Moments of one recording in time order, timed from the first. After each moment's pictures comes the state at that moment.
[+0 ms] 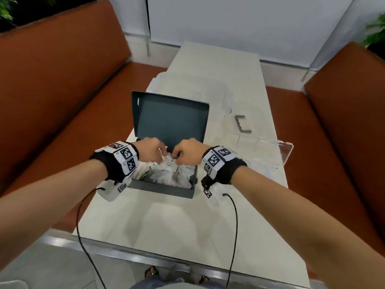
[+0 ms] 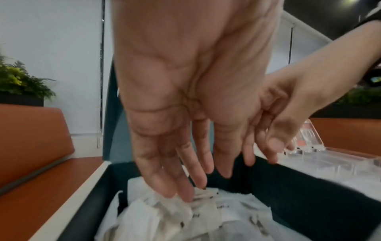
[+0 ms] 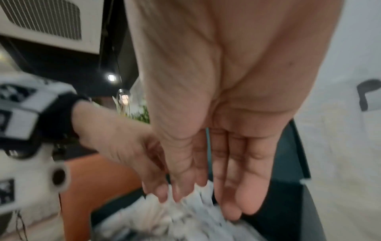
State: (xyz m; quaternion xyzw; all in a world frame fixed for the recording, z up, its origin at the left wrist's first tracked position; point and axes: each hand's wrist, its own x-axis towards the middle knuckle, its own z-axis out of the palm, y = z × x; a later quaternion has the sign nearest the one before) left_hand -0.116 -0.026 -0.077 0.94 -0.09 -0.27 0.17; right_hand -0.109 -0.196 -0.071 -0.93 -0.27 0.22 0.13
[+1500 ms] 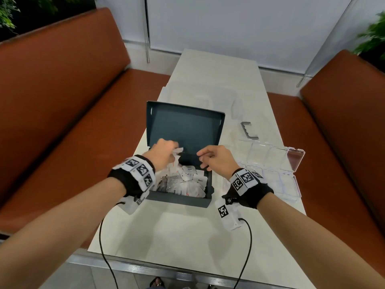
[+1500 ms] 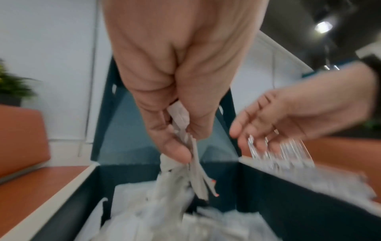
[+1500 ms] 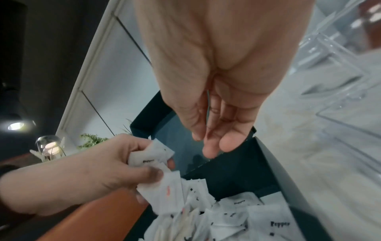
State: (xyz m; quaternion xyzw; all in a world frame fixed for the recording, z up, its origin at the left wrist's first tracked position) left_hand -0.105 -0.013 -0.088 0.97 -0.13 -0.12 0.18; right_hand -0.118 -0.211 -0.099 -0.87 -0.02 0.11 0.48
